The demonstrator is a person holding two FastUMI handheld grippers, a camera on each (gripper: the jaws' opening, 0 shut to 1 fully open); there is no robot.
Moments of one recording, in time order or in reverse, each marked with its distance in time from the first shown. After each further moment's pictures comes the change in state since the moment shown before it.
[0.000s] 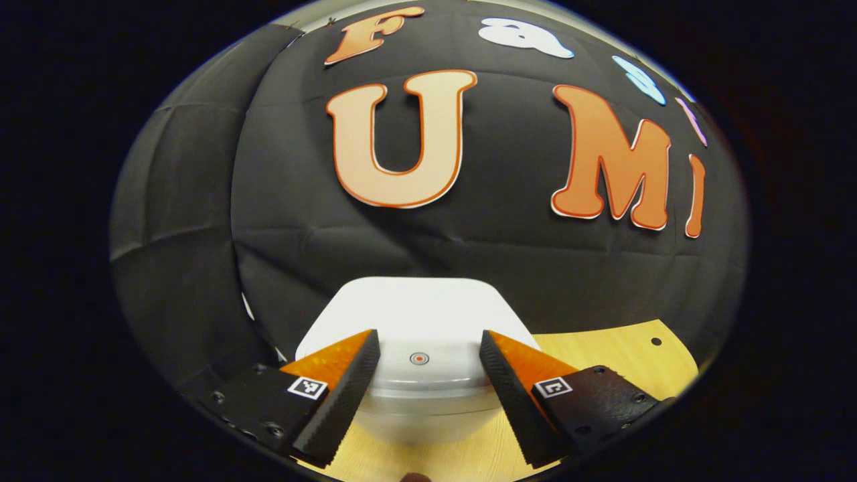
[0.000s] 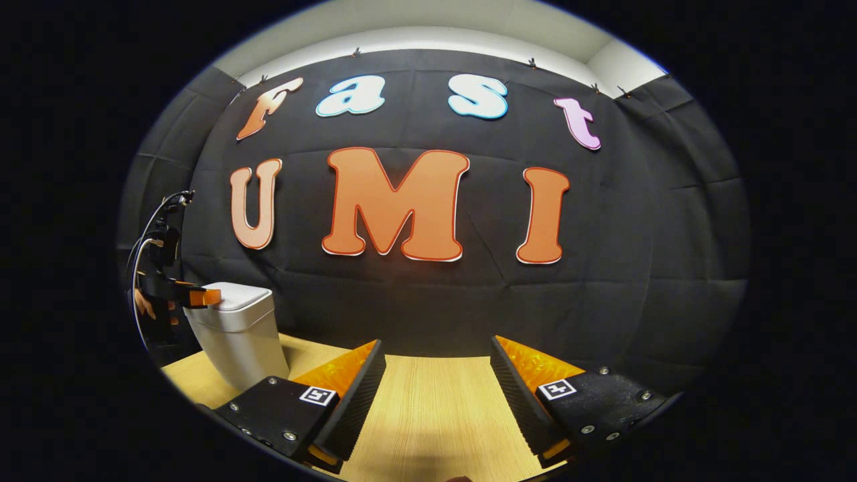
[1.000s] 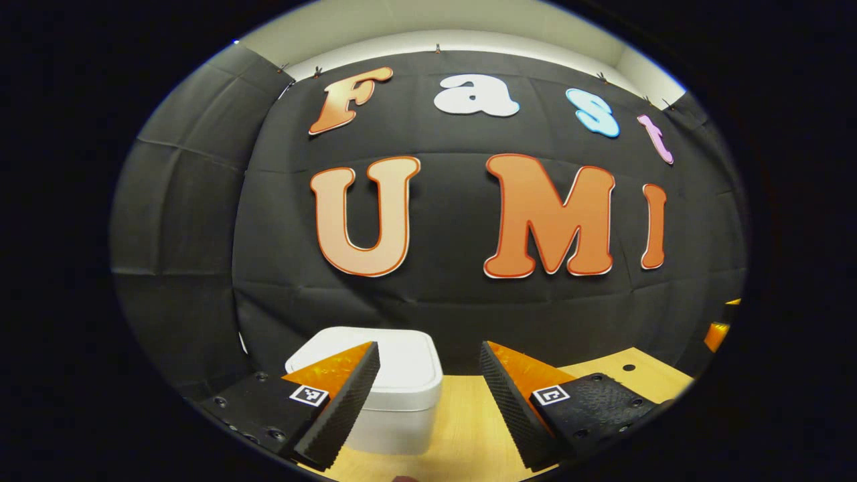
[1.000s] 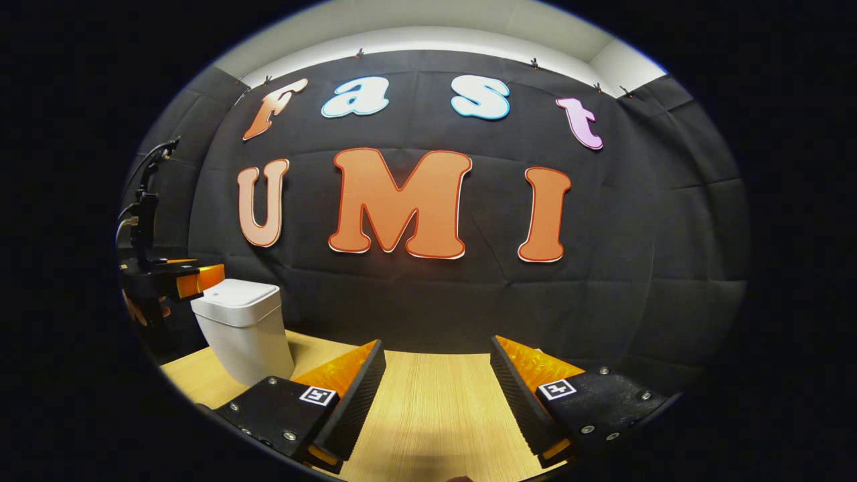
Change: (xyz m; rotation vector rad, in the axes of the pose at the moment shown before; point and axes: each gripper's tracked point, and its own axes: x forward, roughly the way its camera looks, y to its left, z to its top) left arm -0.115 -0.101 0.052 0.023 -0.234 -0.069; right arm -0.016 -0.004 -0.001 -0.004 0.000 0.030
